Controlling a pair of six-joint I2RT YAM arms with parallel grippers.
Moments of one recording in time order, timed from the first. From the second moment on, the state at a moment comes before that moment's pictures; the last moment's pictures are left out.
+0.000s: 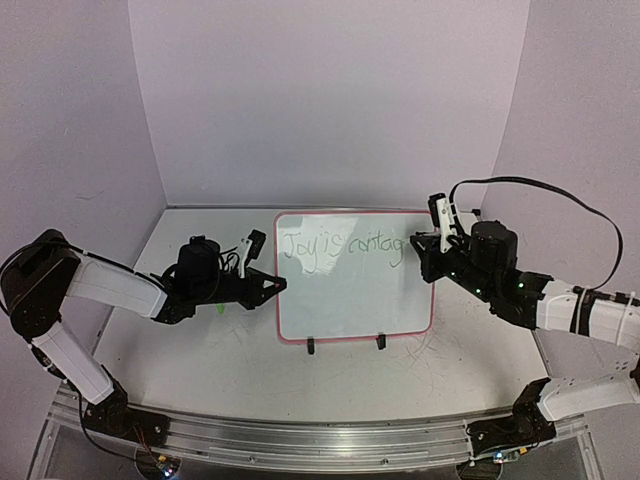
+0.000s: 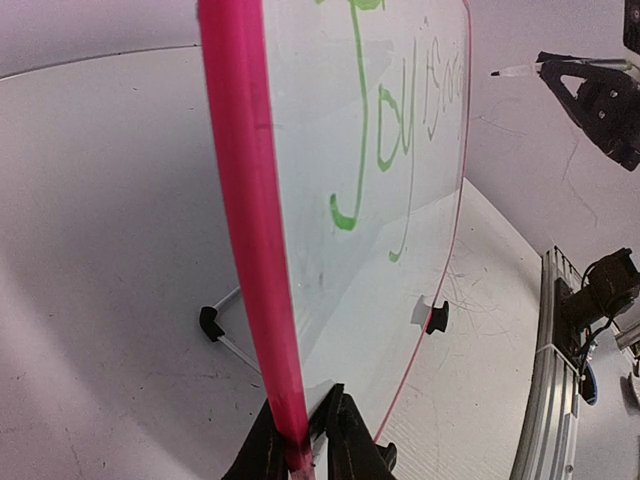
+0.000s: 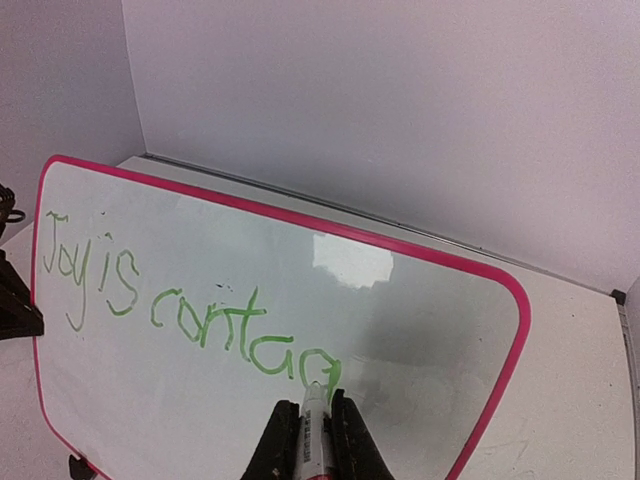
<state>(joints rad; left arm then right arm) -0.68 1.58 0.65 0.58 0.39 -0.32 0.69 1.13 0.68 0.23 0.21 0.02</state>
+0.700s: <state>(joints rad) -0.69 1.58 0.65 0.58 0.39 -0.32 0.69 1.11 0.68 0.23 0.32 0.06</state>
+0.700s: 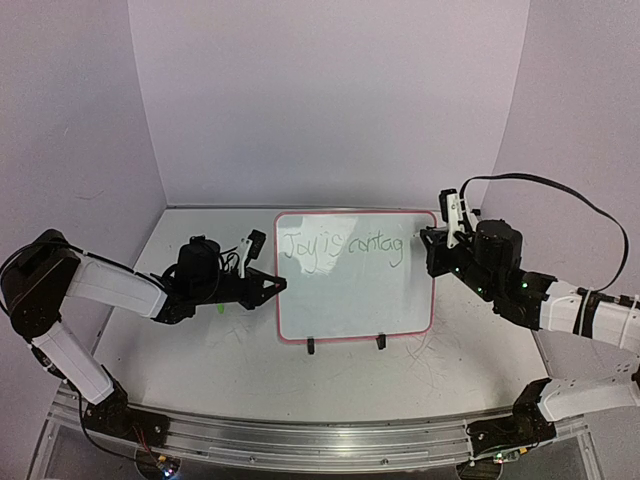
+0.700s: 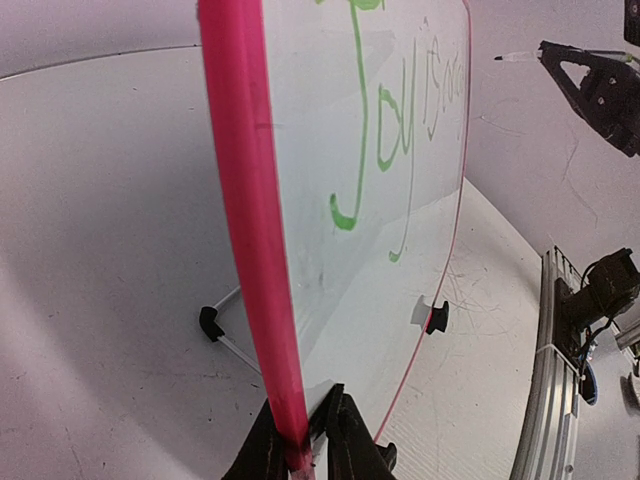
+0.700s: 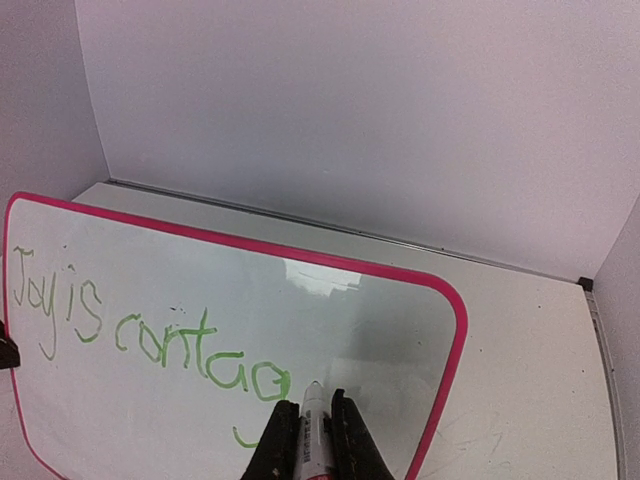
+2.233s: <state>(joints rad) -0.69 1.57 0.65 0.57 0.39 -0.32 0.69 1.19 0.71 0.22 0.26 0.02</state>
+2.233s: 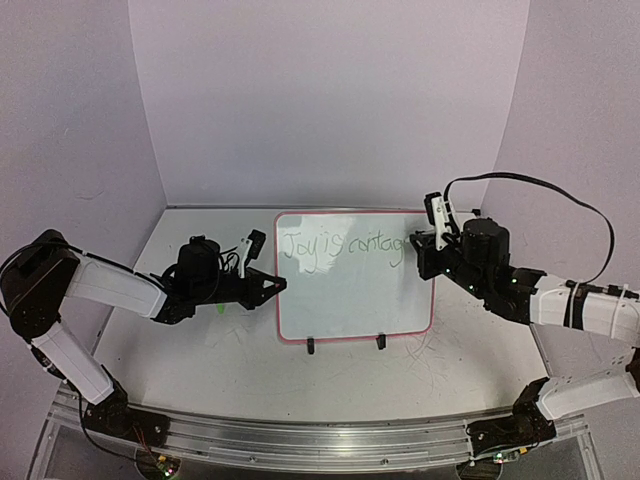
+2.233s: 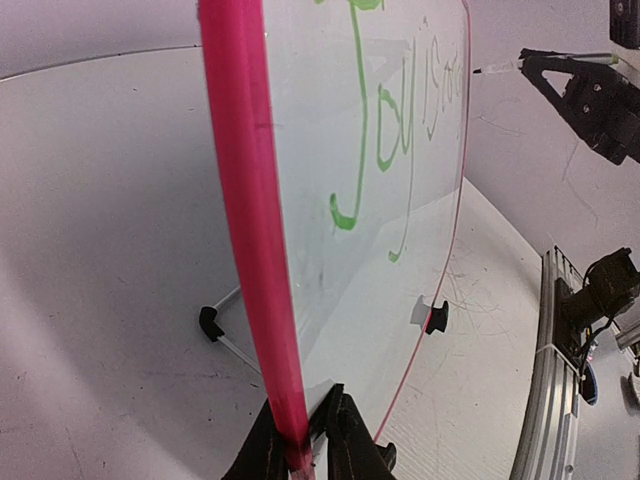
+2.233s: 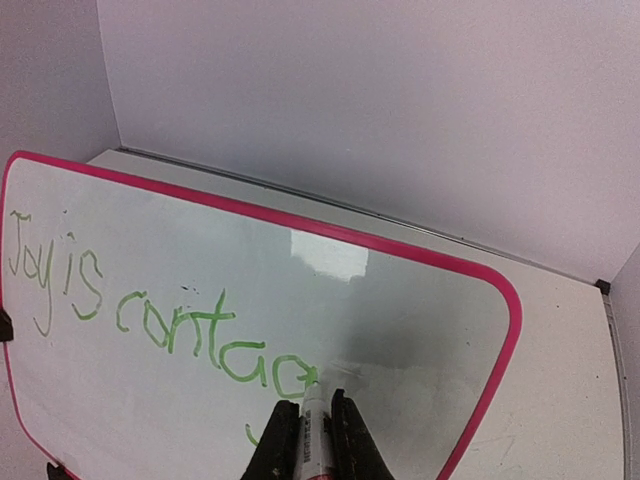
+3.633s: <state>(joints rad) -0.69 1.57 0.65 0.57 0.39 -0.32 0.69 1.23 0.72 0.30 0.37 0.02</state>
